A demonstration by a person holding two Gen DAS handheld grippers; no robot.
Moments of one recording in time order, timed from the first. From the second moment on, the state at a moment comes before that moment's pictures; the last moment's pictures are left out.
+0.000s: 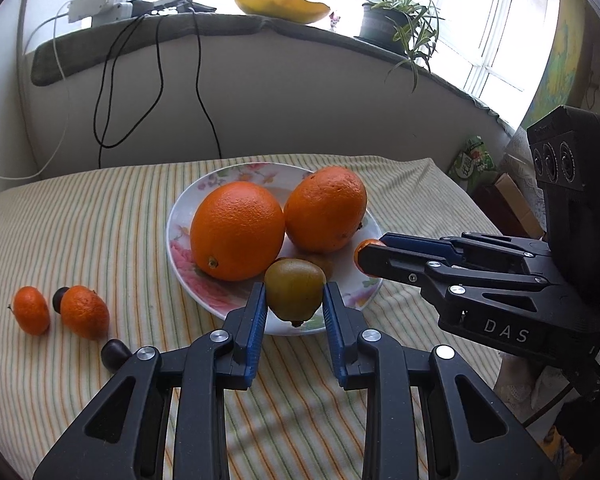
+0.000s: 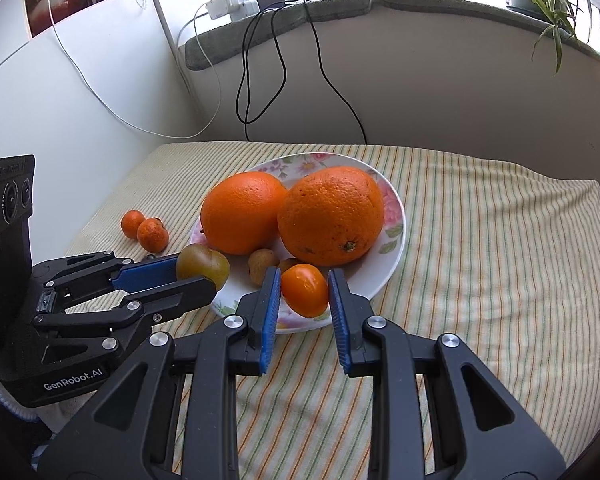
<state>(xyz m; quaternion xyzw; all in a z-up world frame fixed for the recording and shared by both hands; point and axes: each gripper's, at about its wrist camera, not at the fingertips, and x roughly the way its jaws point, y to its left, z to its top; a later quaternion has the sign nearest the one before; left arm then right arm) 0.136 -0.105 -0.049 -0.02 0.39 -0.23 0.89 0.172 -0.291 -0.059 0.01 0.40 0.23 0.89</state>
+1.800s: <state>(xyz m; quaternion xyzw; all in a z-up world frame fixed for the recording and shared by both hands) 0.108 0.021 -0.053 -0.03 0.36 -0.10 0.93 0.135 -0.239 -0.025 -0.04 0.34 0.27 0.90</state>
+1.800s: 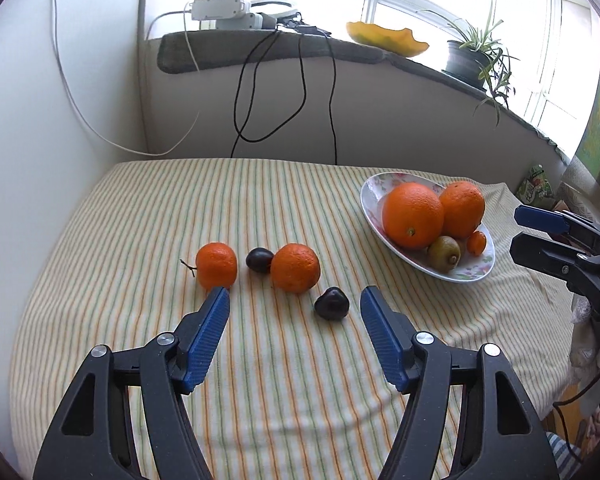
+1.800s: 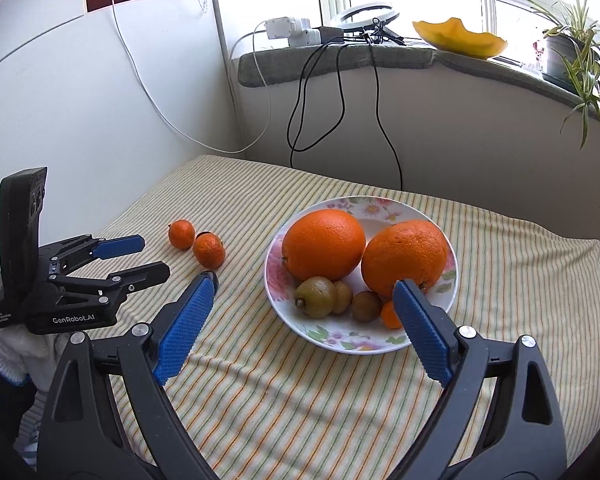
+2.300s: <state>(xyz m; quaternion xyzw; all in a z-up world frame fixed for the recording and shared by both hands) 0.121 0.061 -0.067 -0.07 0.38 -0.09 0.92 0.130 -0.178 -0.037 -0.07 0.36 0.33 0.87</state>
